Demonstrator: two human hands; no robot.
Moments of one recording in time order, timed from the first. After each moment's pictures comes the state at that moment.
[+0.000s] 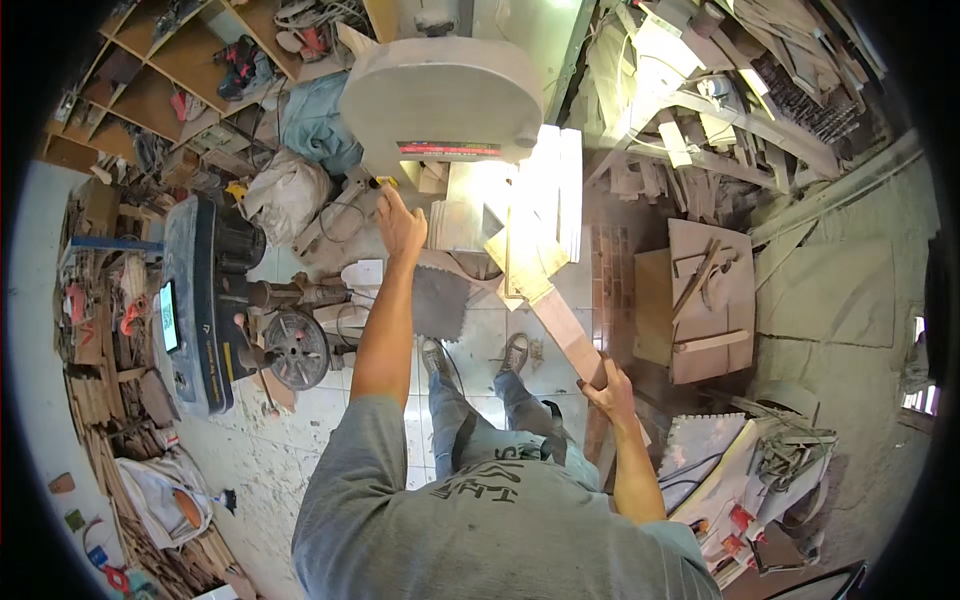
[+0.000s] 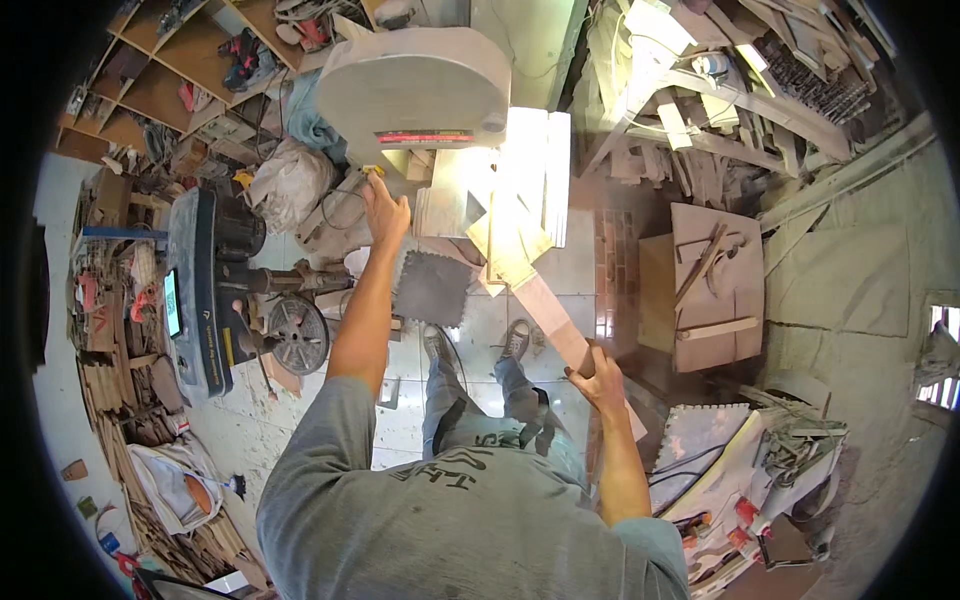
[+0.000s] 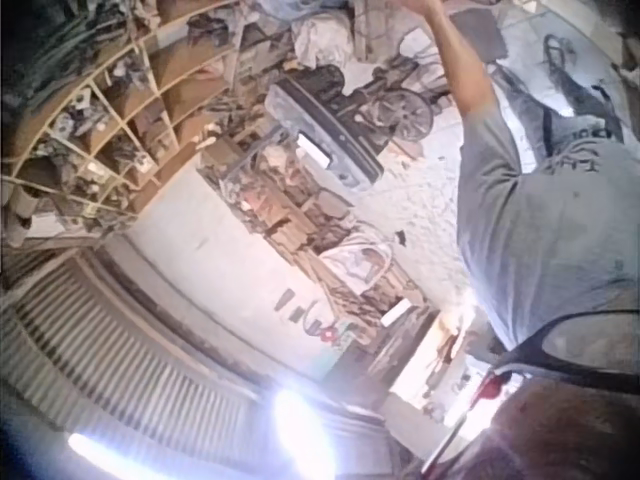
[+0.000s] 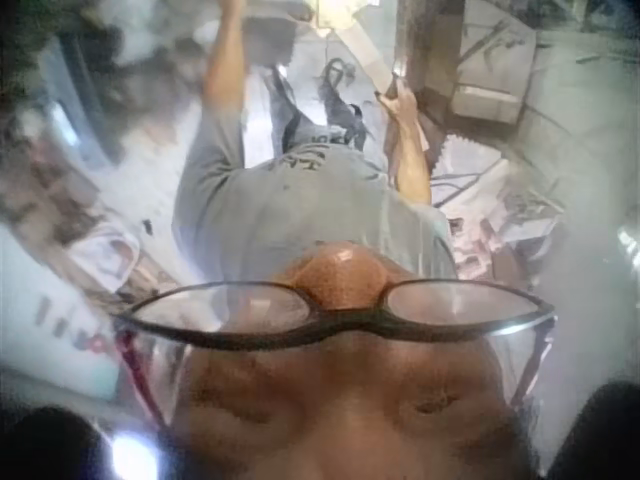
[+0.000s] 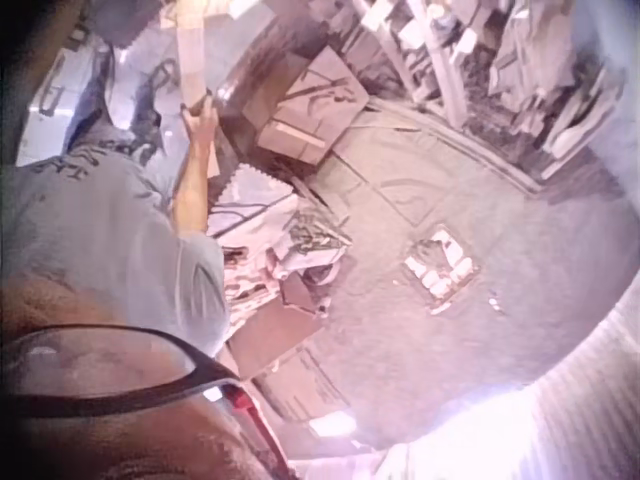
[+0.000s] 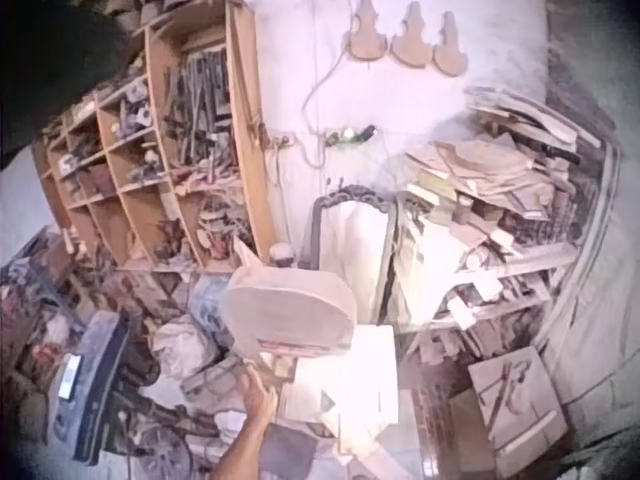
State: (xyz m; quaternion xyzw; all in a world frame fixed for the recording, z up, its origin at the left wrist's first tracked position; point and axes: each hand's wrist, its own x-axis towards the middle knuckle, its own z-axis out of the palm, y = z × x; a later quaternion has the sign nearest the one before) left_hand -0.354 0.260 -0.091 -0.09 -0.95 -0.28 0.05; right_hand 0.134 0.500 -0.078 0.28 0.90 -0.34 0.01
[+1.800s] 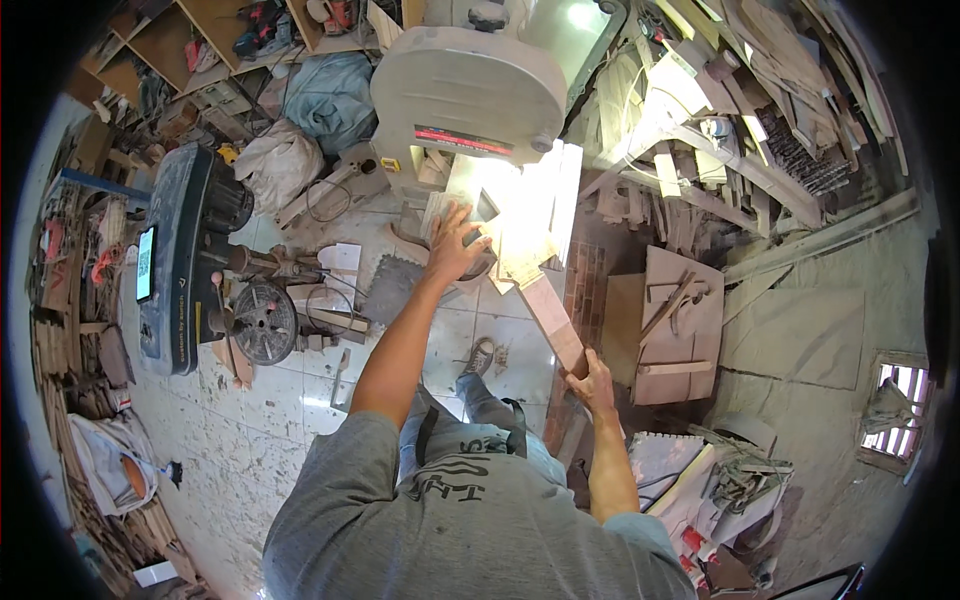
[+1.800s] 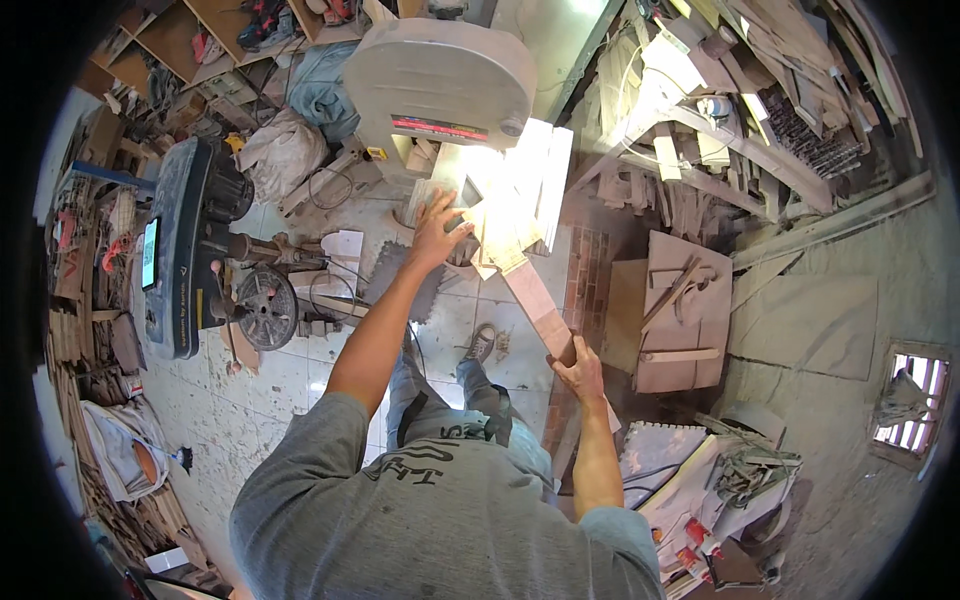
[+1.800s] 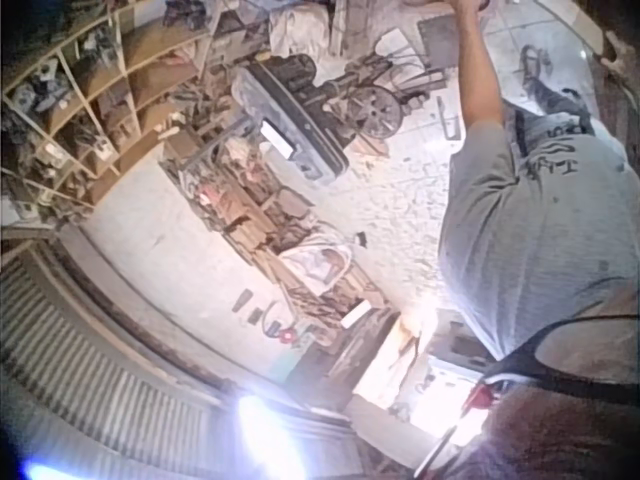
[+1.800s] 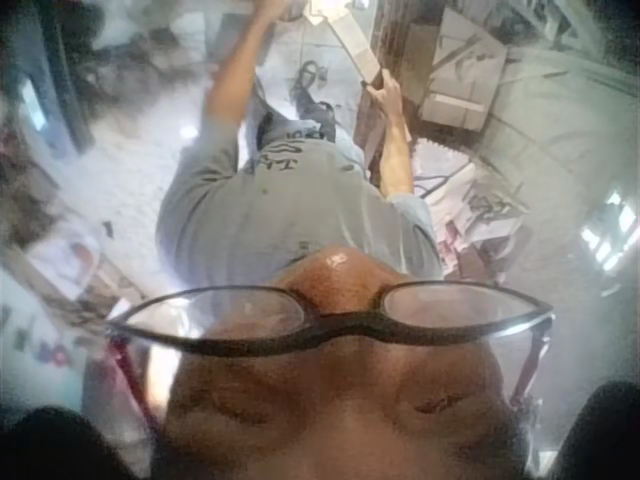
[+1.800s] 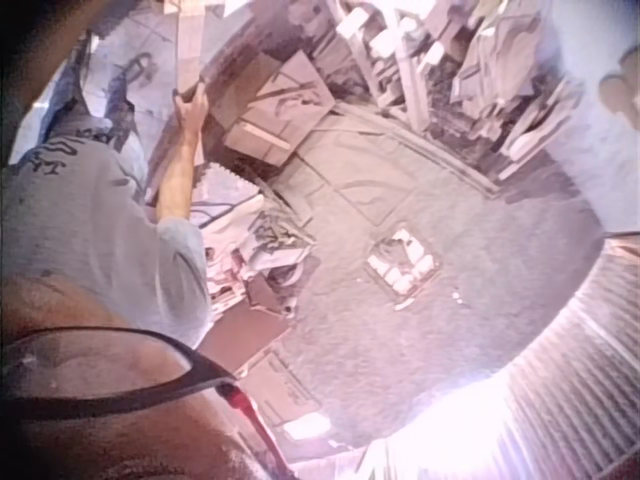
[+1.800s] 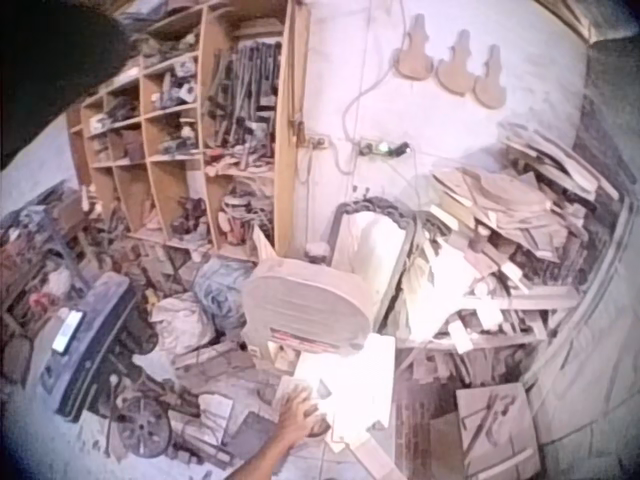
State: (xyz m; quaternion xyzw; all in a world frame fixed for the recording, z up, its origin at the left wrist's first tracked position) left_hand -0.258 0.306 -0.093 -0.25 -0.88 -0.38 -0.10; right_hand 0.105 0.536 -0.069 0.26 0.90 -0.34 0.04
